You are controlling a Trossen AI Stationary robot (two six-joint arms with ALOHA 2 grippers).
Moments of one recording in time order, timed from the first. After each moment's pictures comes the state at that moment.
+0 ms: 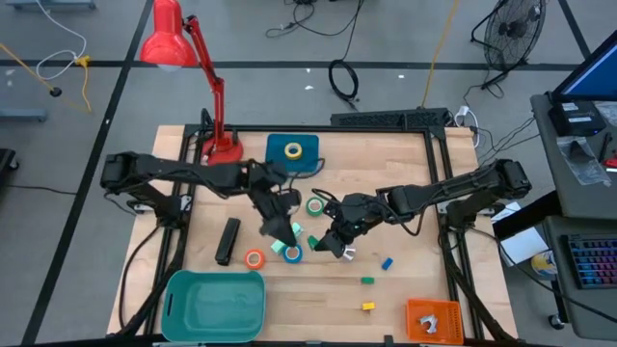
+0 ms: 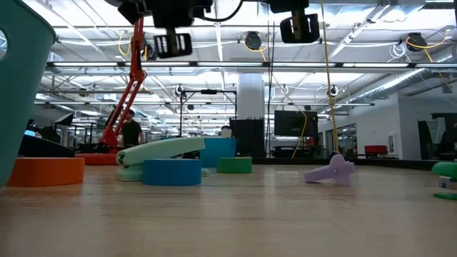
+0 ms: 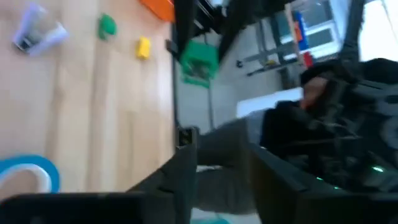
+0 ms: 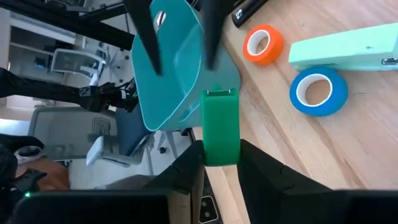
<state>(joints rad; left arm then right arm) 0.05 1.50 1.09 -0.17 0.86 -0.64 0.20 1.53 1.19 -0.22 -0.21 1.03</state>
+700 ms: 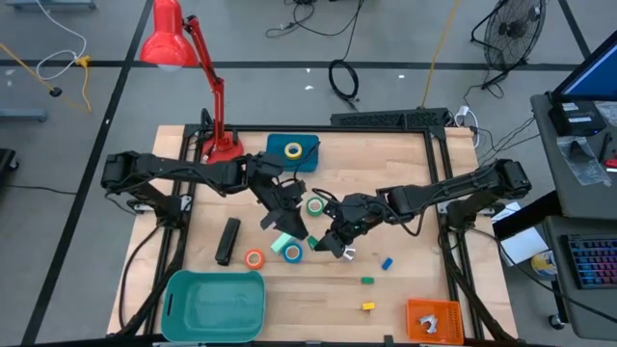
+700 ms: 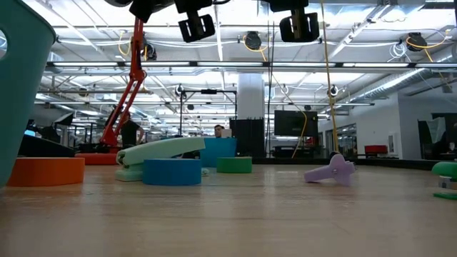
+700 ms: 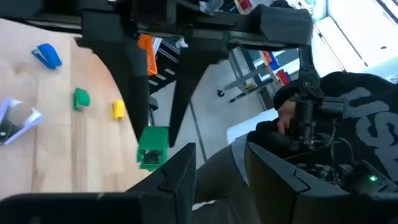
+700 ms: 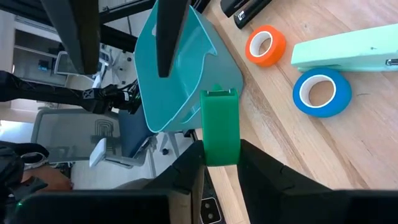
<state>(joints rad) 0.07 1.51 1.09 0.09 0.88 -0.68 0.20 1.53 1.19 -0.21 -0.21 1.04</state>
